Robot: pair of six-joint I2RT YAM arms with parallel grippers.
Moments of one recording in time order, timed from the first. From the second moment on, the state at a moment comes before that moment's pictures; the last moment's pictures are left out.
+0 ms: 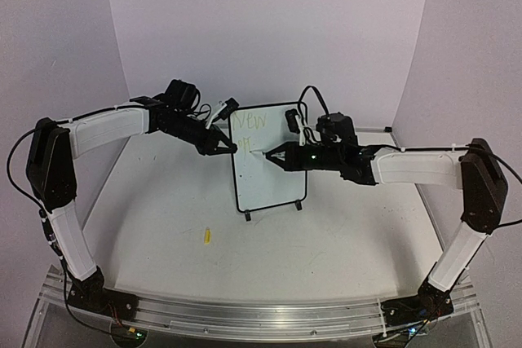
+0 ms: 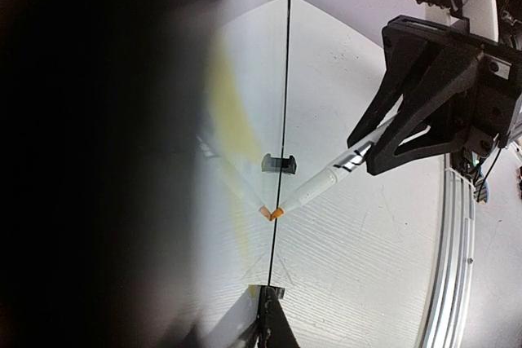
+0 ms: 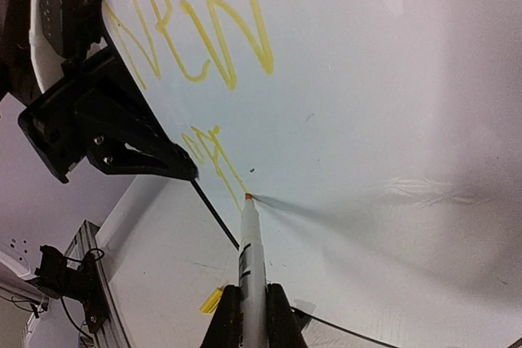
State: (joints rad) left arm -0.54 1.81 1.54 -0.52 0.67 0.23; right arm 0.72 1.71 1.15 0.20 -0.32 0.48
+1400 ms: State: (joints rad) left arm -0.55 1.81 1.54 -0.52 0.66 0.24; right arm 0.74 1.69 1.19 0.22 -0.24 0.48
